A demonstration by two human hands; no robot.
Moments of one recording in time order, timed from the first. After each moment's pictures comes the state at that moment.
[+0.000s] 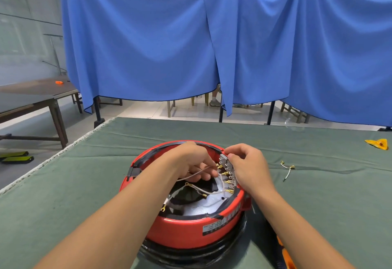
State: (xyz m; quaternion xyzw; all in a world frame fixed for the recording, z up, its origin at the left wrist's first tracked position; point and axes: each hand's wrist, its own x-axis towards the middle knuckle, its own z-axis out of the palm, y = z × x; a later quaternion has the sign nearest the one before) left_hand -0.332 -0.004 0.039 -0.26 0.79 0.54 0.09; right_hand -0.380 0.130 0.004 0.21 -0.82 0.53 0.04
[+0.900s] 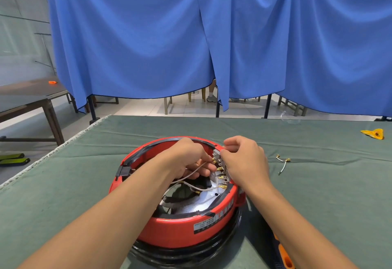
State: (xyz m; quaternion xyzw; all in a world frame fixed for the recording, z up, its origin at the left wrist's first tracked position) left_hand -0.334 0.013 0.036 -0.27 0.78 0.56 0.03; right_hand -0.380 0.136 0.010 0.18 -0.87 0.45 0.09
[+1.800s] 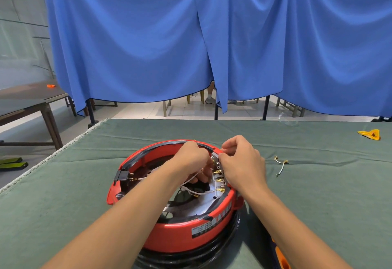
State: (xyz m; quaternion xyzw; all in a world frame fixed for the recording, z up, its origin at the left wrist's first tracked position) left_hand -0.336 0.024 0.030 -0.27 0.84 0.47 -0.02; right_hand -0.381 0.135 0.006 0.20 -0.87 0.44 0.10
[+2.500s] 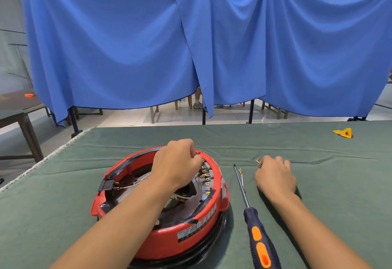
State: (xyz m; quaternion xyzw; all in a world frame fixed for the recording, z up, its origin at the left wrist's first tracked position) left_hand -0.331 0.025 0.024 -0.14 0.94 0.16 -0.27; right_hand -0.442 0.209 -0.026 0.04 -0.98 0.18 0.11
